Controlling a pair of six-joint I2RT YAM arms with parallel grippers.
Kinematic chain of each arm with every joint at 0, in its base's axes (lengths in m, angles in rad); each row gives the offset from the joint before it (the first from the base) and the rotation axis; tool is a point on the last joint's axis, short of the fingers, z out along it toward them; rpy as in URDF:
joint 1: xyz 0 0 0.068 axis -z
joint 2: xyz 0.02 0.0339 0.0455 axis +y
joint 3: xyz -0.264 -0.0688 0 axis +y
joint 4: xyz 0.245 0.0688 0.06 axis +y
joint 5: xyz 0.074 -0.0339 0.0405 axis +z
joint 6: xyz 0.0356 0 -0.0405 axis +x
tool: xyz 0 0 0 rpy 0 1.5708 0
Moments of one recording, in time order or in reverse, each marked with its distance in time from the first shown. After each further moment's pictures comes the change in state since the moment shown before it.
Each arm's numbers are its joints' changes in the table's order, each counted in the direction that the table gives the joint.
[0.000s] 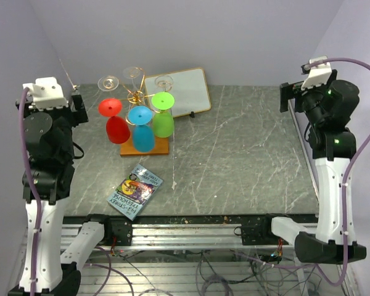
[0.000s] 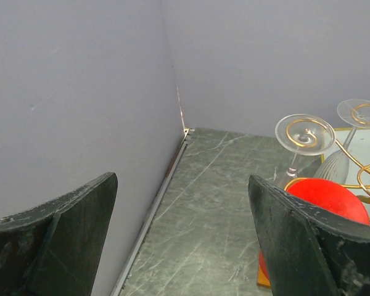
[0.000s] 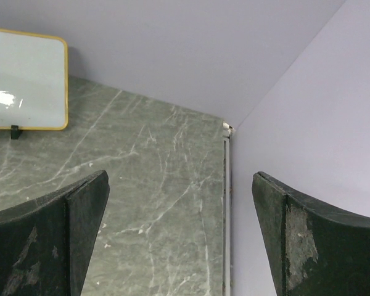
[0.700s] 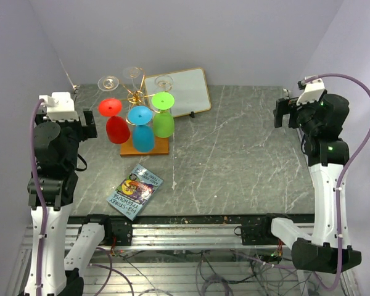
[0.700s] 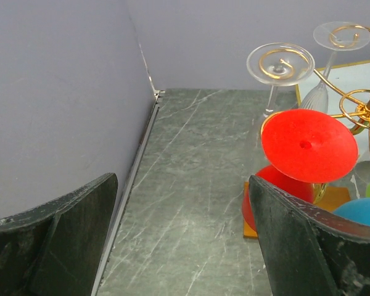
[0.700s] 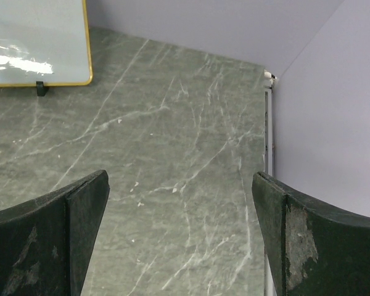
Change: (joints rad) left arm -0.032 -0.090 0.130 0.090 -0.169 -0.029; right arm 0.058 -0.086 0.194 0.040 0.087 0.093
